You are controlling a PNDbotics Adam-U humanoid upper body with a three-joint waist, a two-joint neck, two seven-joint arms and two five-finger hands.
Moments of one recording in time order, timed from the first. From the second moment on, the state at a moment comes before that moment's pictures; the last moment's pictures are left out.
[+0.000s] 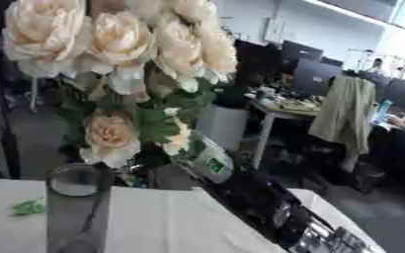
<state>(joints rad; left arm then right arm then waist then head) -0.32 0.20 0.07 -1.84 0.09 -0.09 0.03 -0.47 -0.95 0.04 -1.60 -0.30 -0.42 0.68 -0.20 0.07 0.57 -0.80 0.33</state>
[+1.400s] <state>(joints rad) -0.33 0.20 0.07 -1.83 0.09 -0.09 0.01 -0.46 -0.93 0.04 -1.51 -0.33 -0.26 0.53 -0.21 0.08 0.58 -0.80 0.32</state>
